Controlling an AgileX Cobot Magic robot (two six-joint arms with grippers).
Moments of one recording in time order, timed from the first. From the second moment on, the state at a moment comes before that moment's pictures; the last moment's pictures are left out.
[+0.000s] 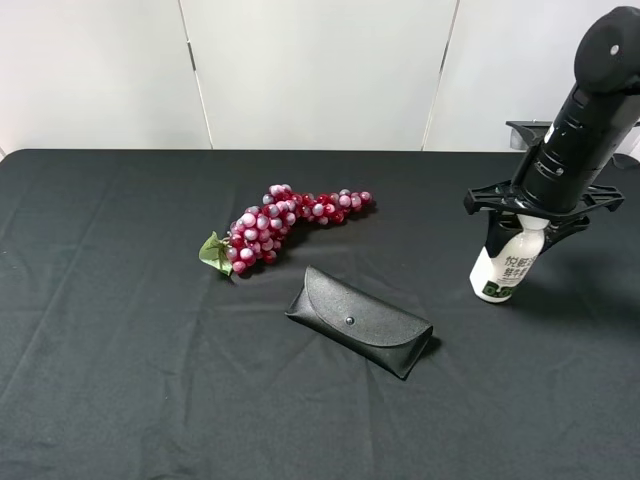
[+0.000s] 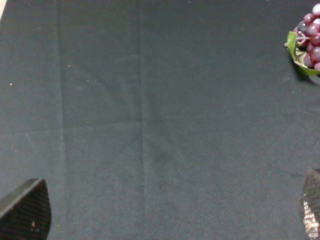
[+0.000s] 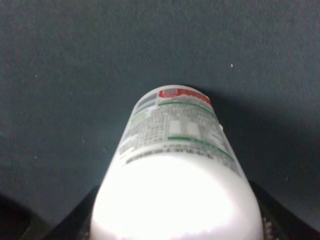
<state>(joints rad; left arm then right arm) 0.00 0.00 -0.49 0.03 1.06 0.04 0.18 1.72 -1.11 0.03 0.94 0.07</state>
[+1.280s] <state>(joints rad) 0.00 0.00 -0.49 0.03 1.06 0.04 0.18 1.55 -1.30 0.26 1.15 0.02</state>
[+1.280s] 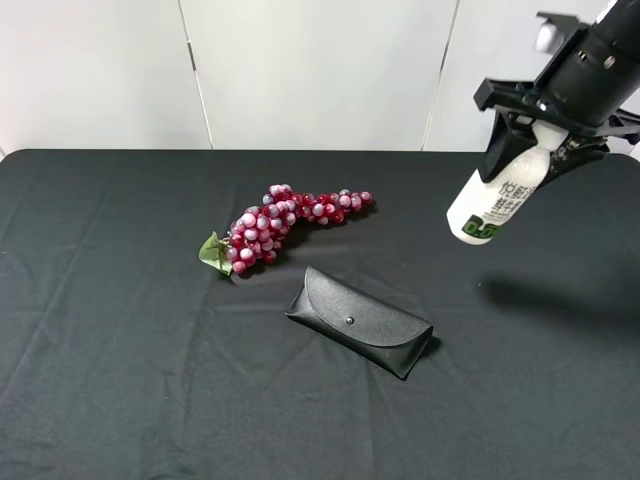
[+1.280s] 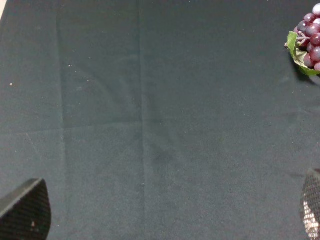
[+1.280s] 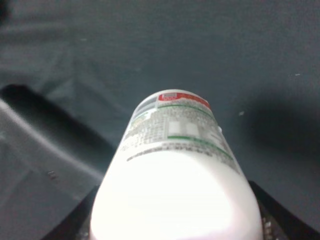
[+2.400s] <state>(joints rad) 0.00 0.00 -0.49 0.03 1.06 0.04 0.18 1.46 -1.30 0.62 1.22 -0.28</state>
